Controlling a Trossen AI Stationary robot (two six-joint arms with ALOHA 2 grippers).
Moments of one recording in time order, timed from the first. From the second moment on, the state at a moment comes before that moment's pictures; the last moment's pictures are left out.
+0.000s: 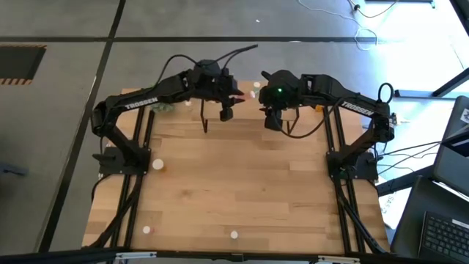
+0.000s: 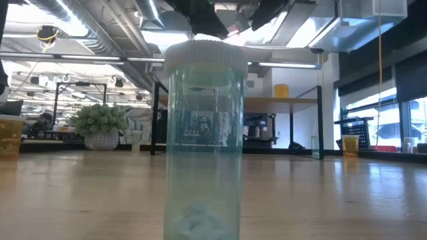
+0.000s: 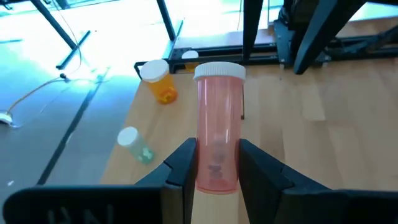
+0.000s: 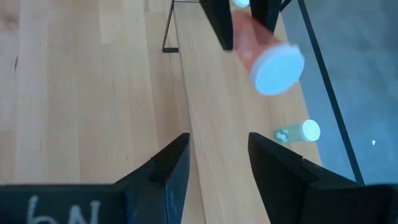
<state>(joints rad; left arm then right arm) 0.40 1.58 1.56 -0.39 0.08 0.28 -0.23 1.59 1.84 -1.13 0.17 -0.21</state>
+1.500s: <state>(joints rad) 0.49 1.30 0.81 0.62 0.19 0.02 -0.25 1.57 1.84 -1.12 0.16 -0.14</state>
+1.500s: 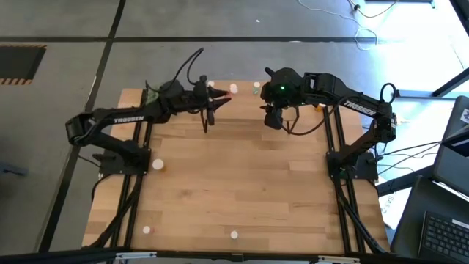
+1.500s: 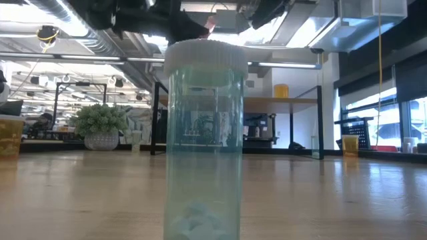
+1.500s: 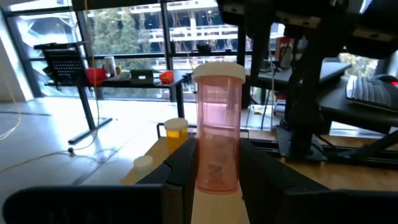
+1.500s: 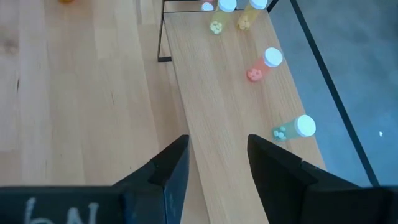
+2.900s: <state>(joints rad) 0.52 1.53 0.72 0.89 0.22 -0.02 -0.45 1.72 1.81 -0.85 -0.18 -0.24</state>
